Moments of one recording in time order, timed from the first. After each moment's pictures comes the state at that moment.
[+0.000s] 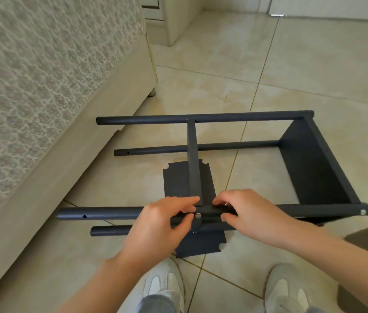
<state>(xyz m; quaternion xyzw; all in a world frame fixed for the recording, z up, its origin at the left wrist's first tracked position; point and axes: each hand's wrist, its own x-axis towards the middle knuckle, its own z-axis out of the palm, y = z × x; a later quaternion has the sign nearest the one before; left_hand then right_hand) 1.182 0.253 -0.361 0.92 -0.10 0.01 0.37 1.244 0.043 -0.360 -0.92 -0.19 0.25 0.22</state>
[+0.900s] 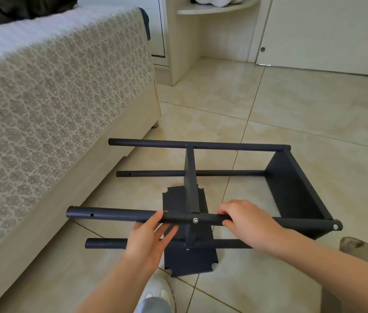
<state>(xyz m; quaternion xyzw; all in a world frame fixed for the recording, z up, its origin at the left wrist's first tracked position) 1.183 0.250 -0.346 0.38 0.39 -0.03 0.84 1.241 0.033 -0.320 -0.95 -0.19 0.19 0.13</state>
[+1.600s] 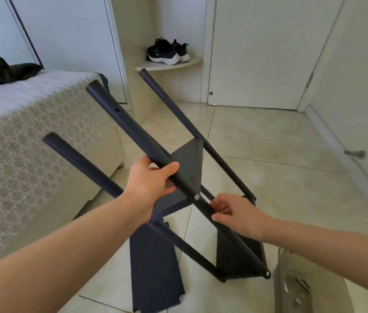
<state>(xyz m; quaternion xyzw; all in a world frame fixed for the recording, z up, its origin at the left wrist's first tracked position) 1.266 0.163 -0.154 0.68 0.11 0.00 0.72 1.247 -0.046 -0.220 -0.91 -0.07 0.15 0.38</state>
